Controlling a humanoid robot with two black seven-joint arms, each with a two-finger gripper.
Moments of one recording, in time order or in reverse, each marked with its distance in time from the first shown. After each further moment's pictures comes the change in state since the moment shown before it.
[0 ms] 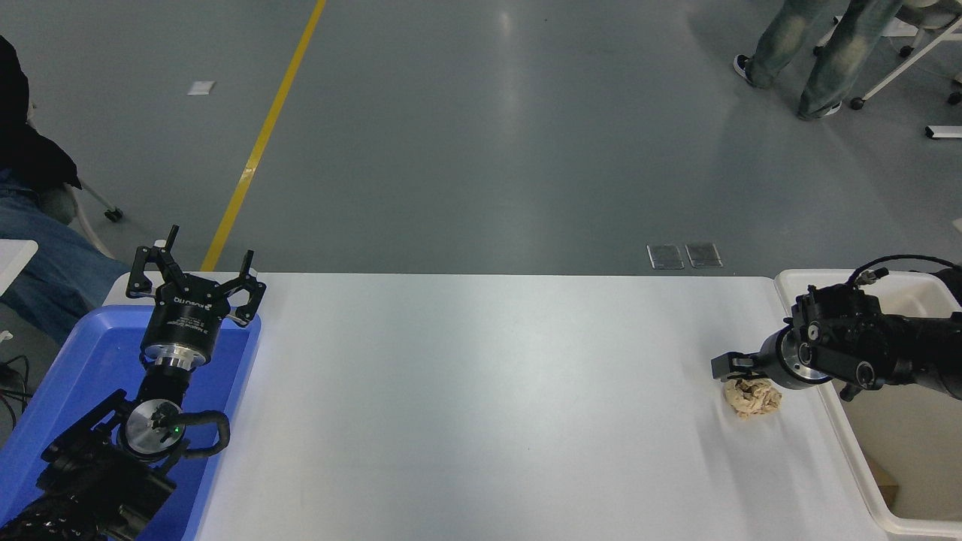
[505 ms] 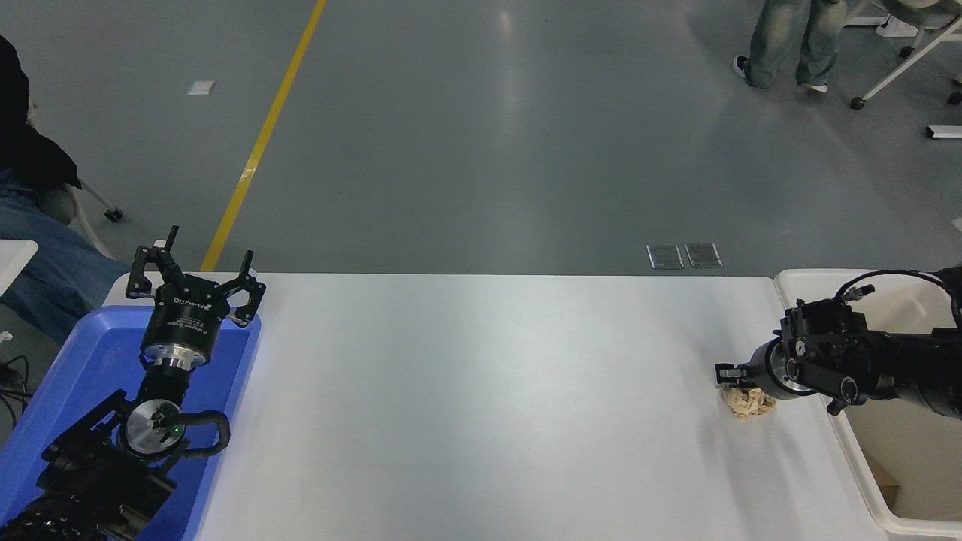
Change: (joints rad) left arm 0.000 0.000 0.000 0.000 0.000 0.000 0.000; right arm -0.029 0.021 0.001 -0.021 0.000 -0.020 0.012
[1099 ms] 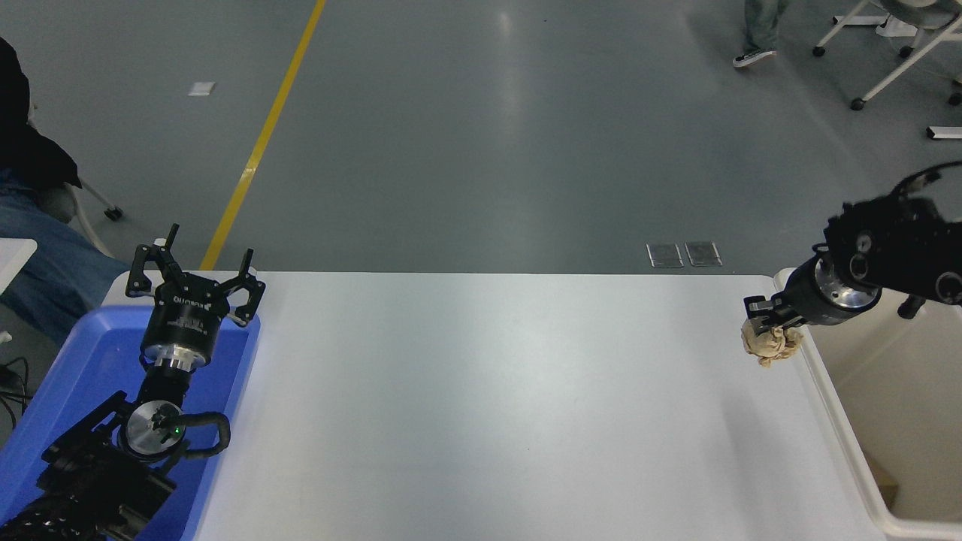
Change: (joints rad) left arm 0.000 0.001 0.001 0.000 0.000 -0.001 0.001; right arm 0.648 -0.263 -0.160 0.448 0.019 0.318 0.027
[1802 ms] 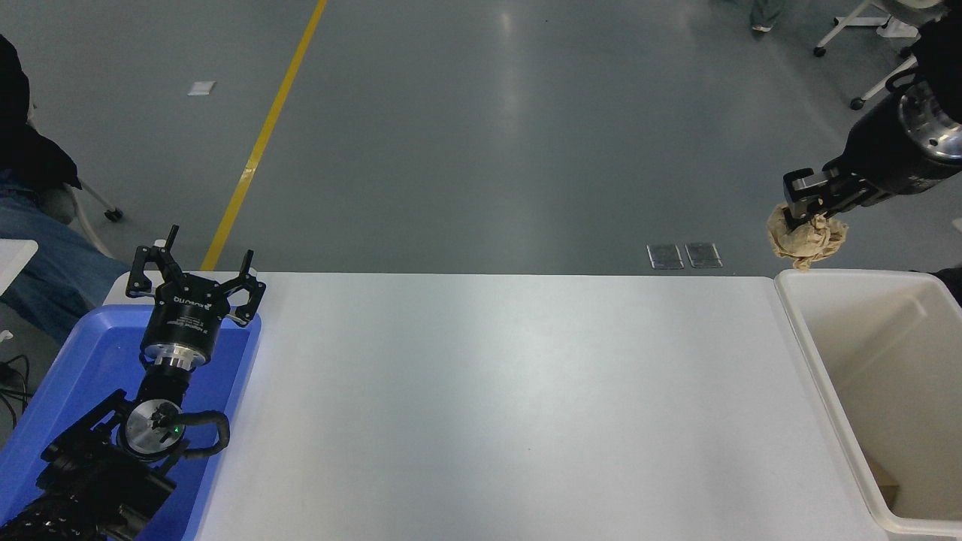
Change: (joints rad) left arm 0.000 0.001 0.000 0.000 0.000 -0.001 0.001; right arm 0.521 -0.052 -0.249 0.216 0.090 0.131 0.000
